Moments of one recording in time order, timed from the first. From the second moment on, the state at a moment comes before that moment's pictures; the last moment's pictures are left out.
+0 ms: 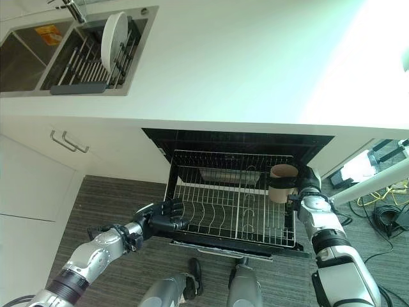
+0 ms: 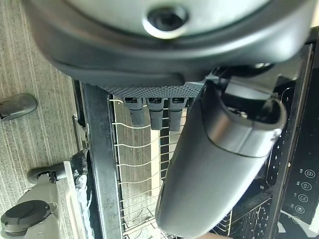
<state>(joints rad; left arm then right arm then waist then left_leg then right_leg) -0.22 0.47 -0.37 0.22 -0.65 0.39 -0.13 -0.58 -0.65 0.23 0.82 0.47 0.07 -0.14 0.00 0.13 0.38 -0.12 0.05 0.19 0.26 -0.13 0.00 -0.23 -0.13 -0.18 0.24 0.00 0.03</state>
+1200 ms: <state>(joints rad) -0.07 0.48 -0.23 0.17 -0.61 0.37 -0.07 -0.10 -0.54 0.00 0.10 0.35 0.12 -0.29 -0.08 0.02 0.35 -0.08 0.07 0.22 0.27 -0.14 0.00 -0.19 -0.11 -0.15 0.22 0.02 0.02</state>
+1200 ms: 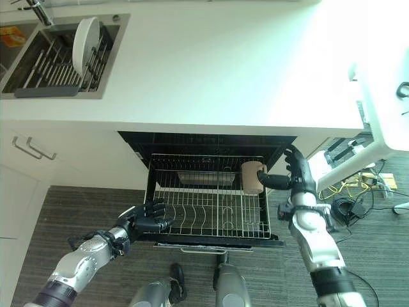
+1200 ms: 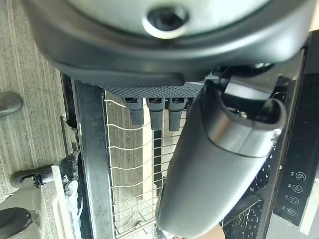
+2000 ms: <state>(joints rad) 0.13 0.46 0.01 -0.07 -0.60 0.23 -0.13 0.13 -0.41 -0.10 -0.12 0.35 0.09 -0.20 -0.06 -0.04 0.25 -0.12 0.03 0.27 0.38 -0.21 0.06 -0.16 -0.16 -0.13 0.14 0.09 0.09</state>
